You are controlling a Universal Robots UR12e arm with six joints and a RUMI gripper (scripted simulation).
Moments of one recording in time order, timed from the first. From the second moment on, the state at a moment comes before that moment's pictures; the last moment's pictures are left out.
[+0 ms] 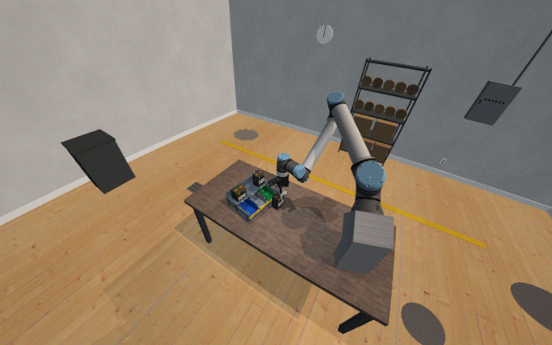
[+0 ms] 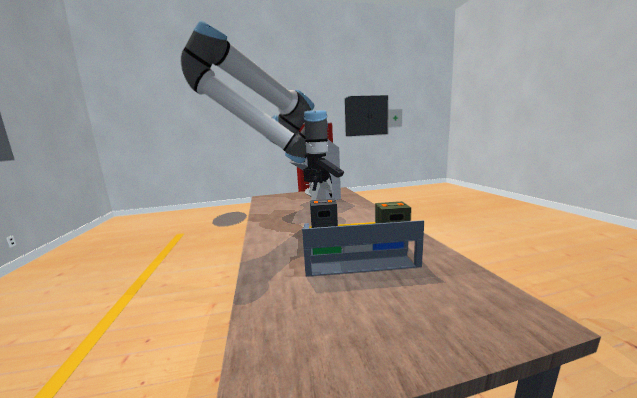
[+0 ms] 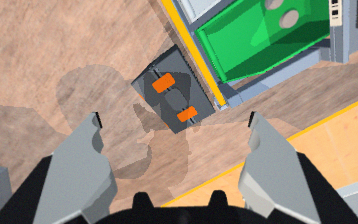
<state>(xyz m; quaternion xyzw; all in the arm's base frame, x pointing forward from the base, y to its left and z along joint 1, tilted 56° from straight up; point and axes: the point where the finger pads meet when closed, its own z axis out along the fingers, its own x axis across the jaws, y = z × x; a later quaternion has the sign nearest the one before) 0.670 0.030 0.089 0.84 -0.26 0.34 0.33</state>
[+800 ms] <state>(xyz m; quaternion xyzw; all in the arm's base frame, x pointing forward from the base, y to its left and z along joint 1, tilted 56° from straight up) 0.670 0.030 0.089 0.87 -0.13 0.29 0.37</state>
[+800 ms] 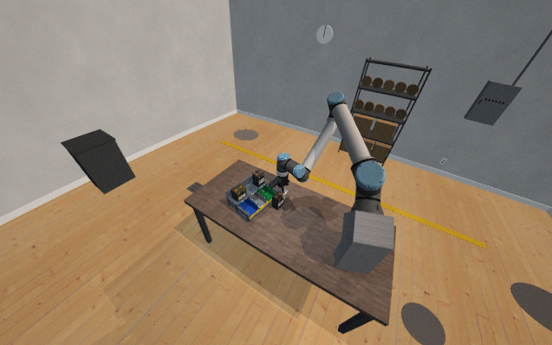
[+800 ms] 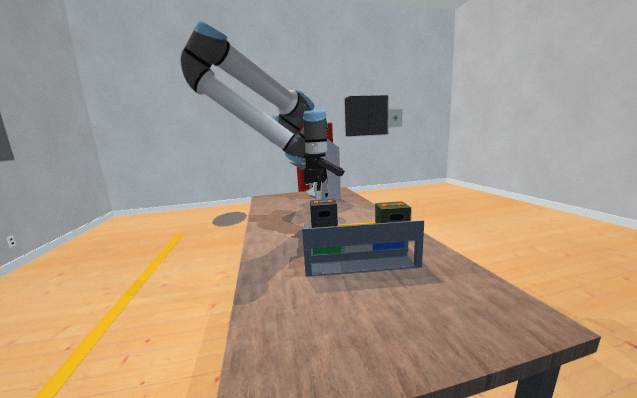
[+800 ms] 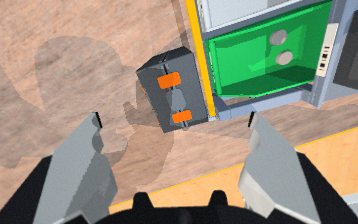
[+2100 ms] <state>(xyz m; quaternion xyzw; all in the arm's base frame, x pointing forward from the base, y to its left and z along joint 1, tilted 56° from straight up) 0.670 0.030 0.089 0.88 0.01 0.23 0.41</state>
